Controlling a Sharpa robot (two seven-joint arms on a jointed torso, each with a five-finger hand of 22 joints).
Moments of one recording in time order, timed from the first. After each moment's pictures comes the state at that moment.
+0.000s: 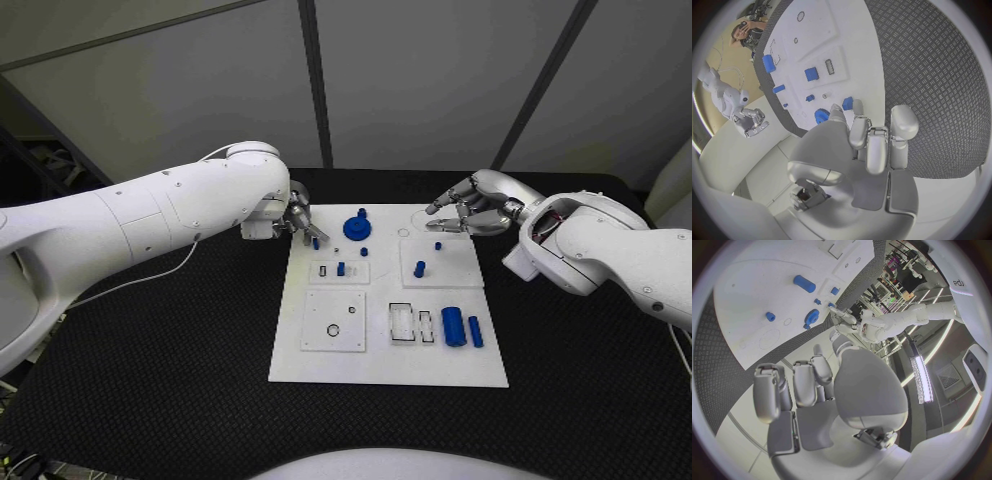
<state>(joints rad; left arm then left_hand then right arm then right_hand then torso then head) 1.36 -0.55 -0.07 1.06 -1.06 0.35 -0.59 1.33 0.14 -0.27 0.26 0.10 1.07 0.03 0.29 0.94 1.46 -0.03 1.17 1.31 1.47 -0.08 1.52 1.31 0.12 1.31 0.03 1.10 1.28 1.23 -0.83 0.03 1.51 -1.05 -0.23 -0.06 1.32 -0.12 0.20 0.17 0.13 0.98 0.11 0.07 0.17 1.36 0.03 1.19 1.26 1.46 -0.04 1.34 1.22 0.02 1.47 0.07 1.50 1.31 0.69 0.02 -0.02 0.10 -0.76</state>
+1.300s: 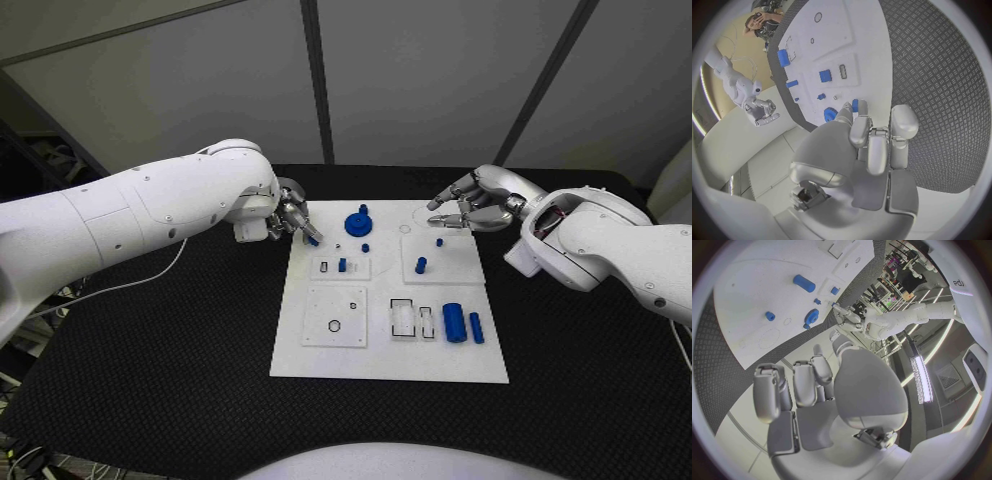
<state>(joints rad) 1.36 -0.65 -0.06 1.17 -0.92 0.30 -0.56 1.42 0.17 -0.06 0.11 0.18 1.06 0.05 0.16 1.01 1.46 -0.03 1.11 1.31 1.47 -0.09 1.52 1.31 0.12 1.30 0.03 1.09 1.31 1.23 -0.83 0.03 1.50 -1.05 -0.23 -0.06 1.32 -0.12 0.20 0.17 0.13 0.98 0.11 0.07 0.17 1.36 0.03 1.19 1.26 1.46 -0.04 1.34 1.22 0.02 1.47 0.07 1.50 1.31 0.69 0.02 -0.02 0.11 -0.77</state>
